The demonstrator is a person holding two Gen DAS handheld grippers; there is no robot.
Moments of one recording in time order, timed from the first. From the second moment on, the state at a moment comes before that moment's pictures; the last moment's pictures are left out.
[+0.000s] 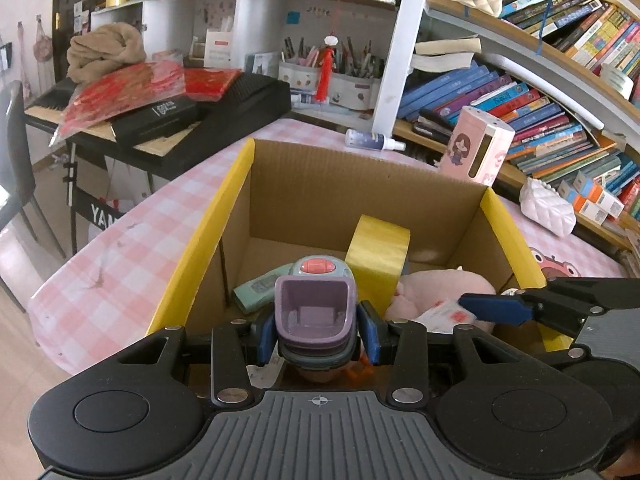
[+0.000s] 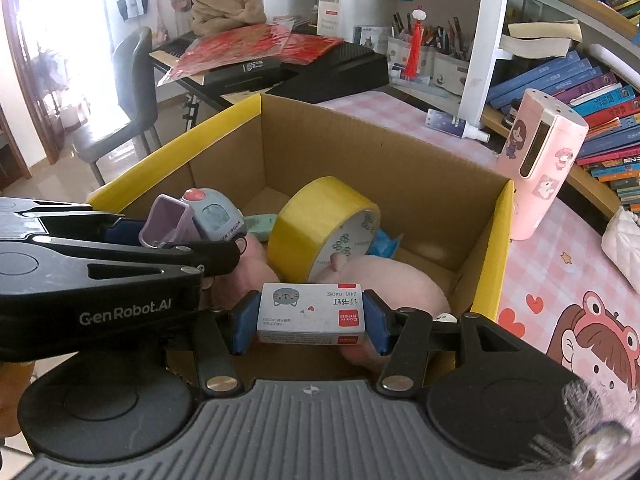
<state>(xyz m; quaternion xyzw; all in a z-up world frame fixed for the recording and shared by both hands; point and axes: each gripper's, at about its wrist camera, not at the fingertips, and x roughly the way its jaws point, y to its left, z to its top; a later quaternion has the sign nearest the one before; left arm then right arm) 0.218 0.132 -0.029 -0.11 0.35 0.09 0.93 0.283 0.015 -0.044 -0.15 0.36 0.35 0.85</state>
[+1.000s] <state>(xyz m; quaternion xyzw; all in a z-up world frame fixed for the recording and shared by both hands) 0.085 0.106 0.010 -0.07 0.27 0.06 0.96 0.123 -0.072 -0.014 -0.04 0.30 0.10 0.95</state>
